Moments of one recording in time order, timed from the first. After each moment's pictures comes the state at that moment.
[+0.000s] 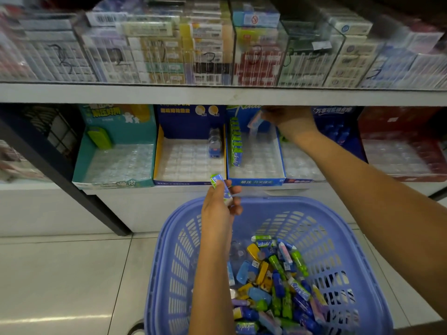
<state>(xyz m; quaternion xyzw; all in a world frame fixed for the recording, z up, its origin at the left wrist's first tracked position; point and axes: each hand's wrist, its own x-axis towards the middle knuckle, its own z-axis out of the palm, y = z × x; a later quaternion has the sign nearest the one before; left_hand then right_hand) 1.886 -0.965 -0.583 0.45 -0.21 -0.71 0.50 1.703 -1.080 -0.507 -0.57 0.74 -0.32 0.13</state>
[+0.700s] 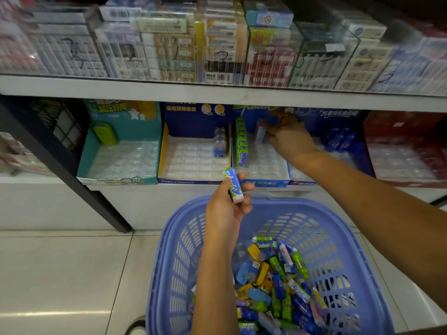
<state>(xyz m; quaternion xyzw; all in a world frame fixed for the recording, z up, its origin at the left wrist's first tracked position) 1.884 -0.970 -0.576 0.38 -0.18 -0.78 0.48 1.686 -1.079 -0.557 -0.73 0.68 -0.06 -0.07</state>
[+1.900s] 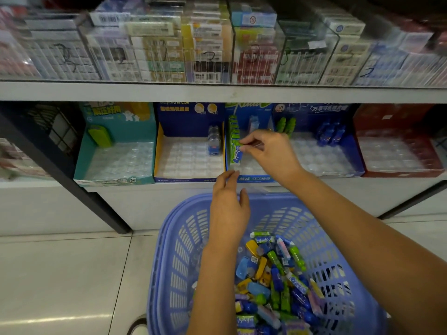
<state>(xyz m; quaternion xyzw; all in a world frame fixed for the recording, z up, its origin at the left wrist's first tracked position) 1.878 -0.962 -0.602 0.53 -0.70 -0.33 0.35 1.745 -1.017 -0.545 -0.68 0.60 -0.39 0.13</state>
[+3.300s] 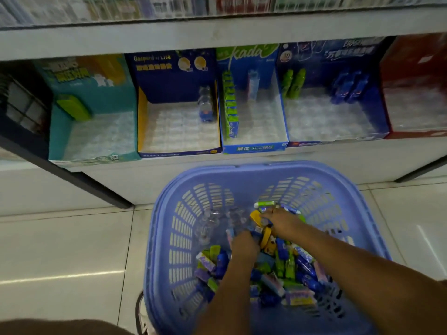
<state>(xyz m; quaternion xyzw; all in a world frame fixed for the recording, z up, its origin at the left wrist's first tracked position) 1.849 -0.903 -0.785 0.60 -0.65 -0.45 -0.13 1.701 -0.918 -0.782 -0.68 0.64 0.20 0.30</state>
